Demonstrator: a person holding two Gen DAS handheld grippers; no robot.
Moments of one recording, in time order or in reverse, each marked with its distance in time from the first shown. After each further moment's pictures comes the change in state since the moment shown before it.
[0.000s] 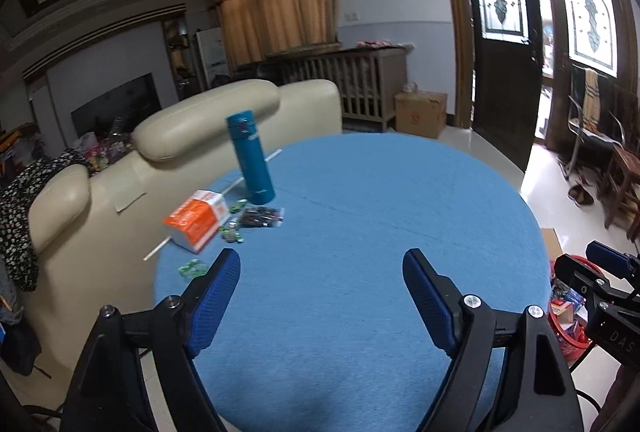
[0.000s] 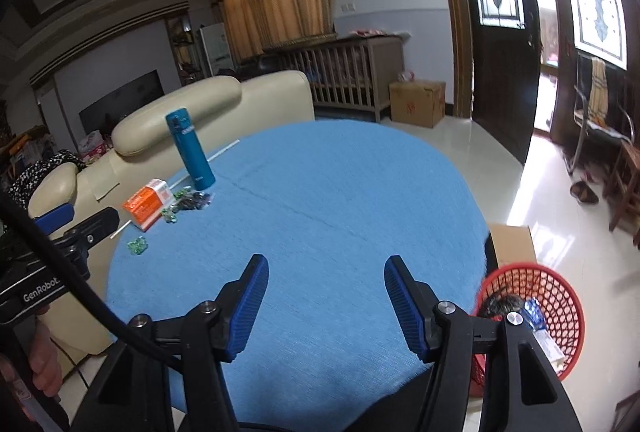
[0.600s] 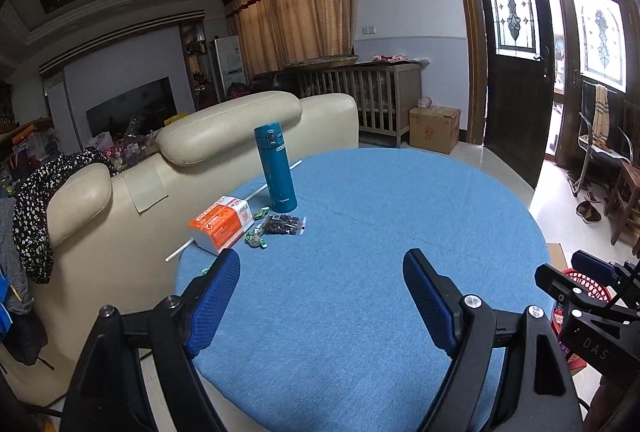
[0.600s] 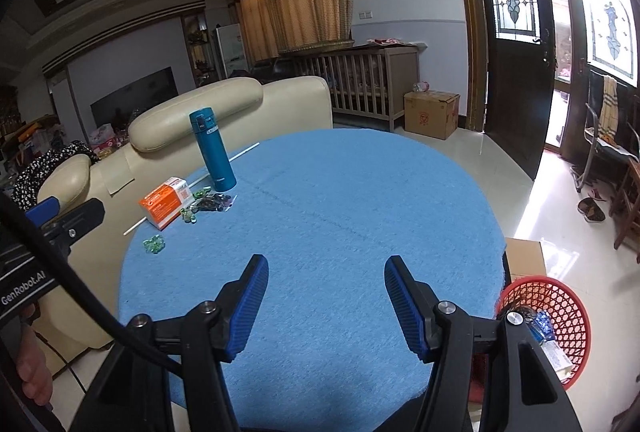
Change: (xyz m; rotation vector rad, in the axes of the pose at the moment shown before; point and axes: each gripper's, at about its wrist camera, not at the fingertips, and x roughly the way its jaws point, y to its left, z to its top) left arm -0.023 0.026 -0.001 -0.030 -0.041 0.031; right arm 0.000 0.036 0.002 -0.043 -0.015 0.027
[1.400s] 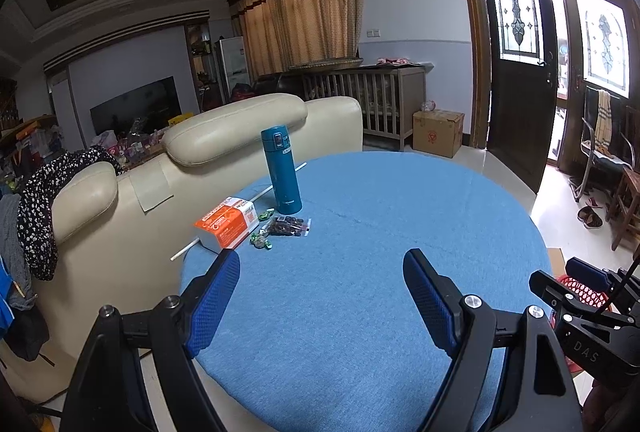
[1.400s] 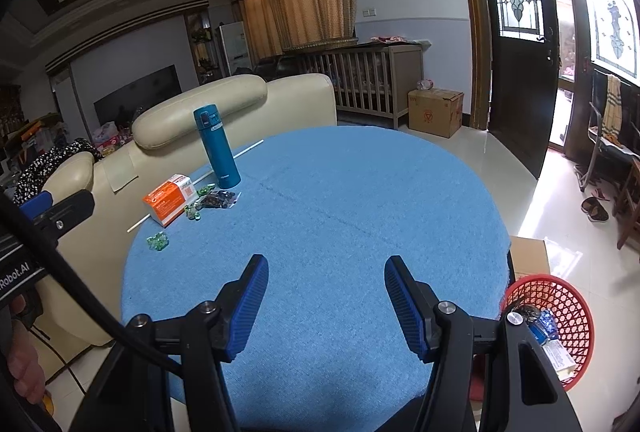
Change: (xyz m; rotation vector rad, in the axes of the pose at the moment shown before) left arm -0.007 0.006 0.001 -0.017 -0.008 0.008; right arm 0.004 0.003 -0.004 -0.003 0.005 0.012
